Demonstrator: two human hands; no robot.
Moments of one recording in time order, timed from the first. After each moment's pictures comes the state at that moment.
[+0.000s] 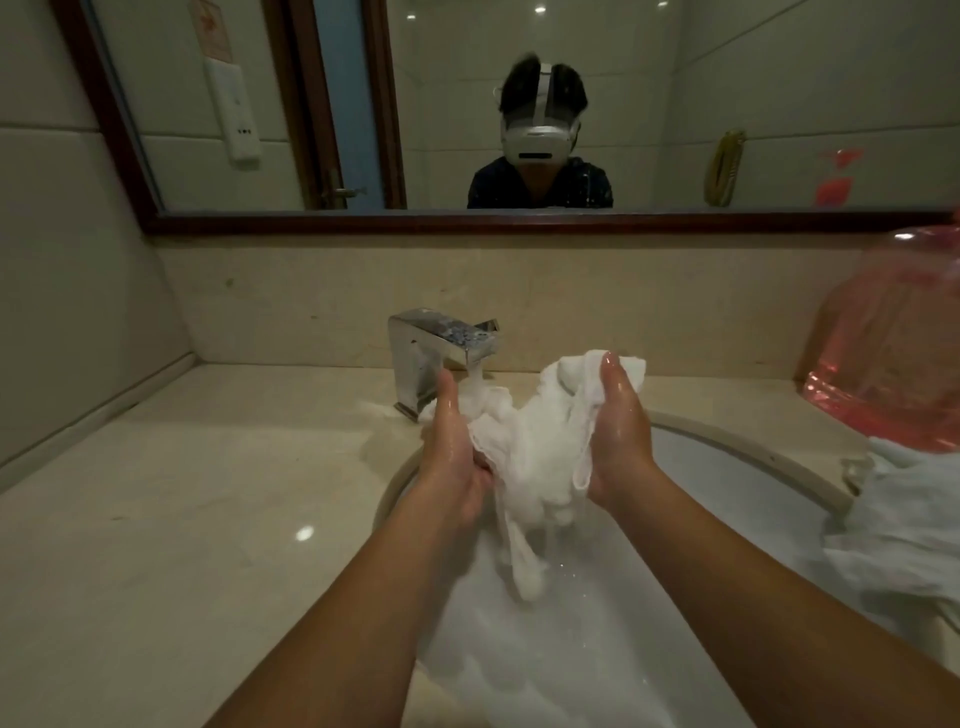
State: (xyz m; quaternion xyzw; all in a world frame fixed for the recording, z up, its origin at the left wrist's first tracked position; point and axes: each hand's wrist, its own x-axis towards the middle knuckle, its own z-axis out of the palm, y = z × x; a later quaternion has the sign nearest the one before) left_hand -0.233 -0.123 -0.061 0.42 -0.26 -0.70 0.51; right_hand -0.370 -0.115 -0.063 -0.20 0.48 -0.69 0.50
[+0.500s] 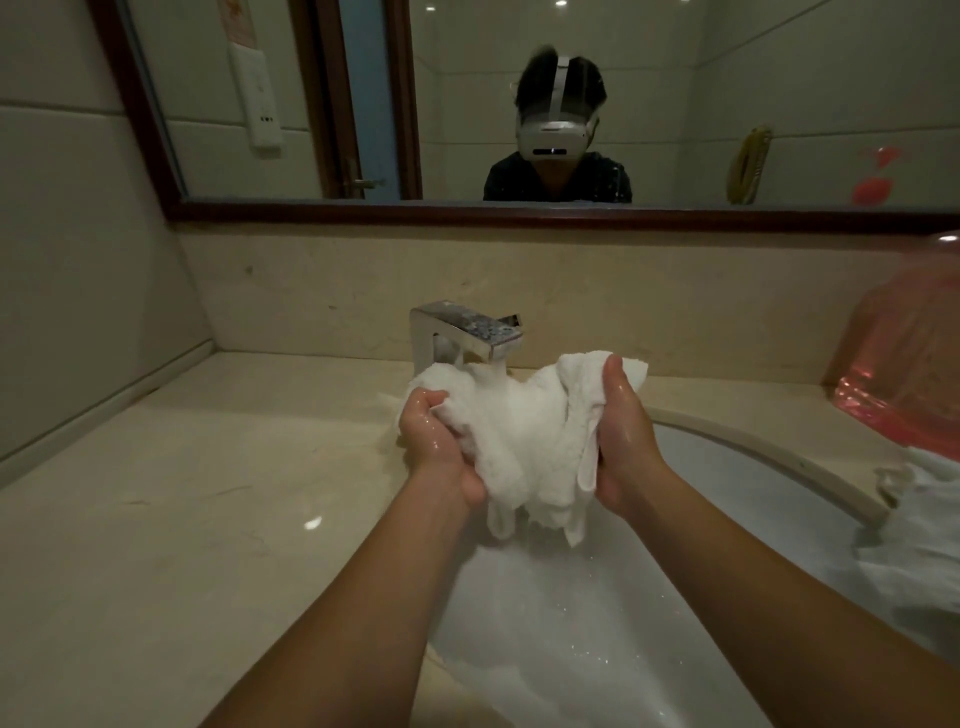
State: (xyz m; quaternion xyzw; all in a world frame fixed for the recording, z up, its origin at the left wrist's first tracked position) left_hand -0.206 -0.135 -0.071 0.38 -0.17 -0.70 0.59; right_hand -0.361 -0.119 -0.069 -0.25 0.44 -0.64 0.58
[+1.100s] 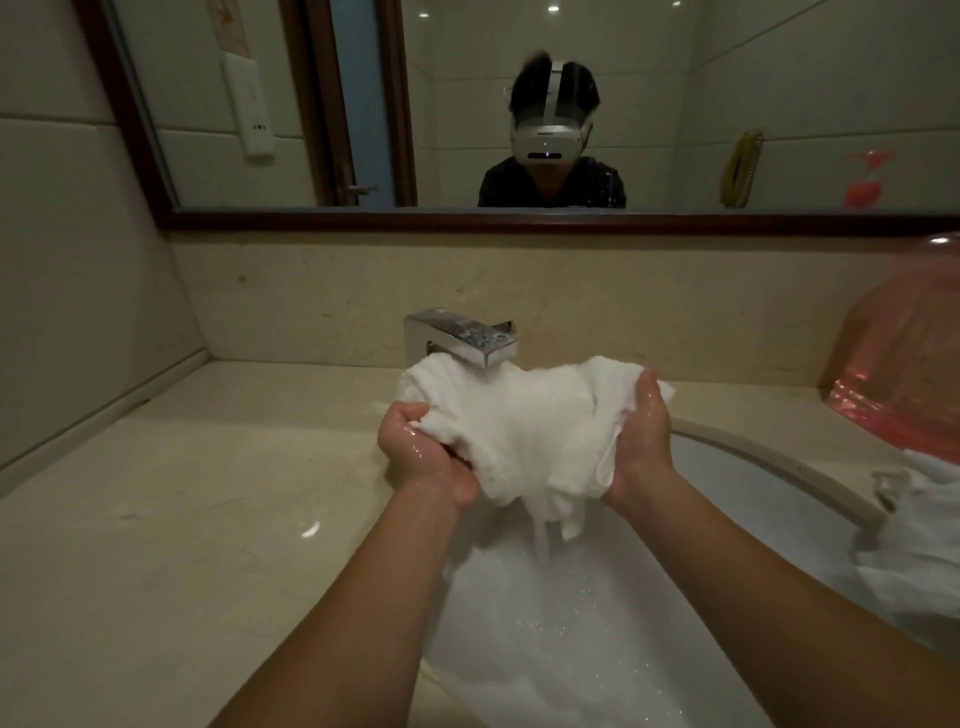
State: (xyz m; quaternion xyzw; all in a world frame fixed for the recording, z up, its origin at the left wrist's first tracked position) left_hand -0.204 -0.129 -0.060 0.31 -0.13 -0.67 0.66; right_hand -0.383 -0.138 -0.081 -0.14 0.41 -0.69 0.58
